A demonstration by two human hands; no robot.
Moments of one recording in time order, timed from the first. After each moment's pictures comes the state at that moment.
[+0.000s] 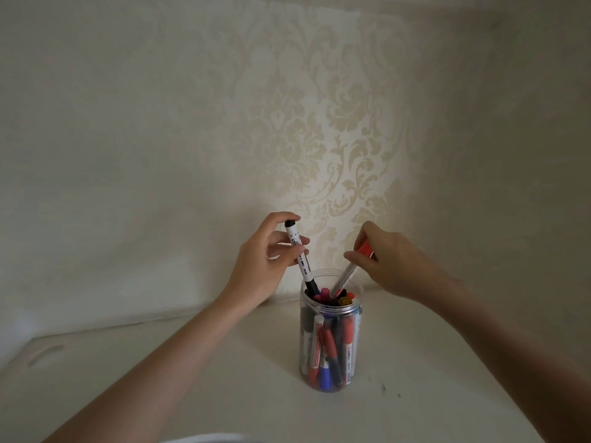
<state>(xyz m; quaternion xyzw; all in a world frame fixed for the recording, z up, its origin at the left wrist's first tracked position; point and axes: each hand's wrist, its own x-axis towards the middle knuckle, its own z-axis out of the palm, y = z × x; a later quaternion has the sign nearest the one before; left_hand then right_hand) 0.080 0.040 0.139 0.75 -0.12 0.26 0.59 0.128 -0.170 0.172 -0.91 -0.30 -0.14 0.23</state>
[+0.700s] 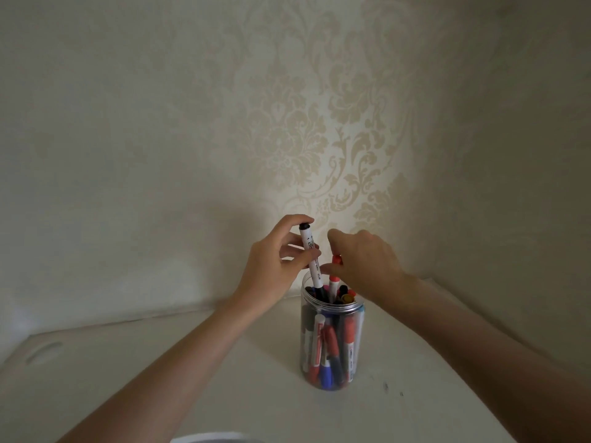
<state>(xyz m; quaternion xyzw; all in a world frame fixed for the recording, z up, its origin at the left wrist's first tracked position) 0.086 0.028 0.130 0.79 -0.12 0.28 0.53 0.132 -0.127 0.159 -0.94 -0.28 -0.18 0.09</state>
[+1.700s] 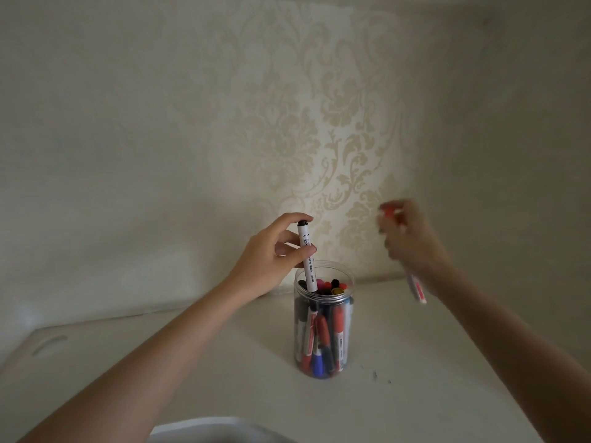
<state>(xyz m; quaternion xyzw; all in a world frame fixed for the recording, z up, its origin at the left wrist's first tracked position) 0.070 0.025 0.148 0.81 -0.13 0.20 0.53 0.138 -0.196 0.168 -0.79 -0.18 -0.16 0.57</state>
